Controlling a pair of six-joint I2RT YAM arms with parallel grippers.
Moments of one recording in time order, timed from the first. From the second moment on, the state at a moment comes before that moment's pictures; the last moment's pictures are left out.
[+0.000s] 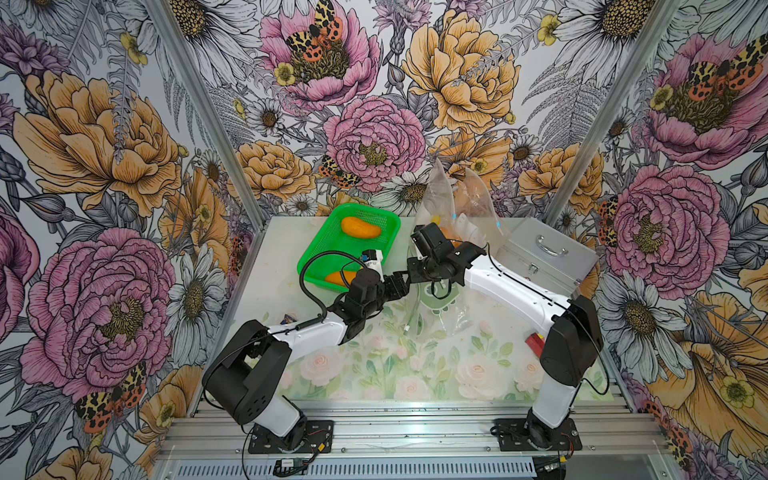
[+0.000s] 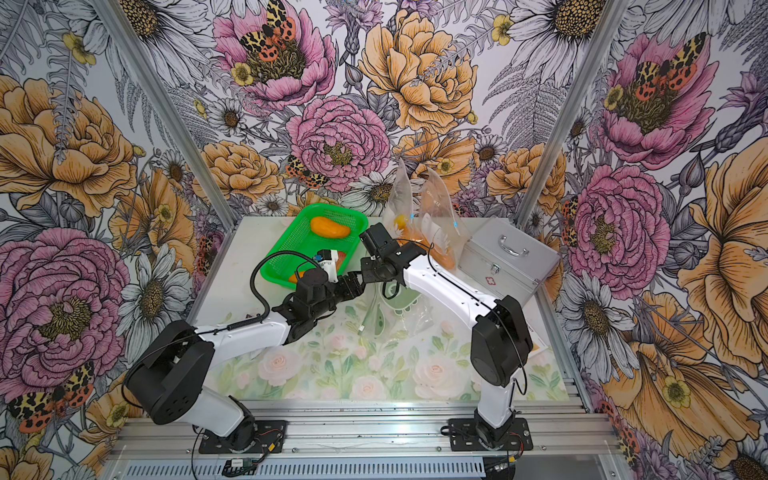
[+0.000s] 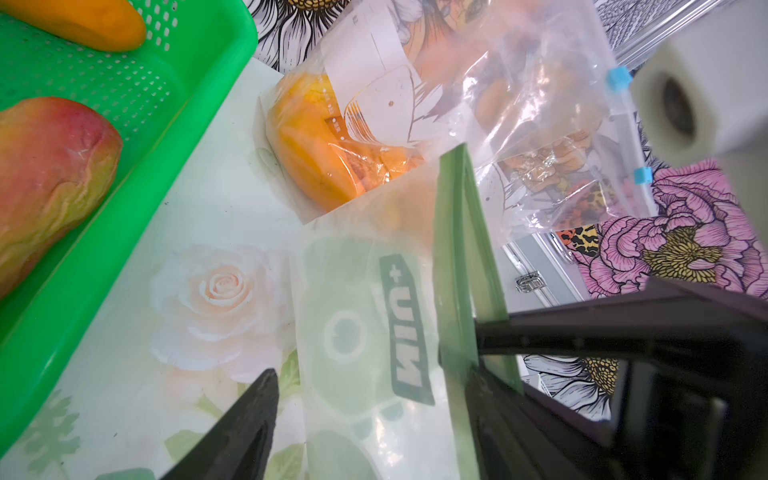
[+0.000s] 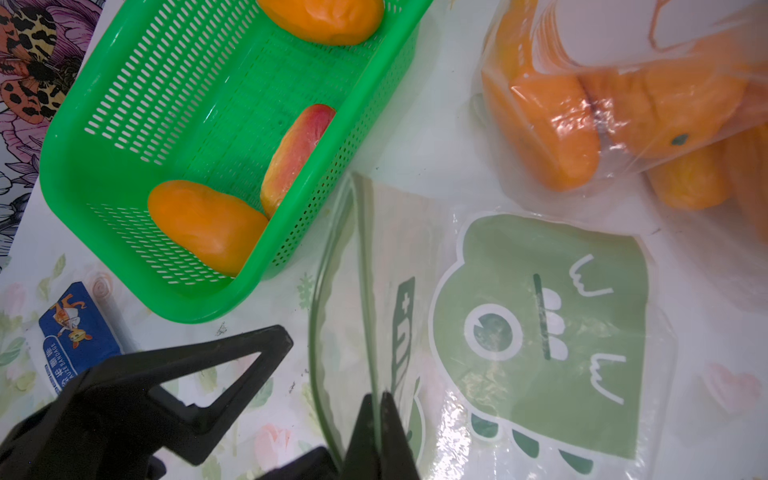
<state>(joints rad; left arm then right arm) -0.64 1.50 0.76 0.40 -0.02 -0.79 0.68 1.81 1.63 -0.77 0.07 0.44</state>
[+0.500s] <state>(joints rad) -0.59 1.48 0.84 0.36 0.02 -0.78 0.68 1.80 1.63 -0.77 0.04 0.44</state>
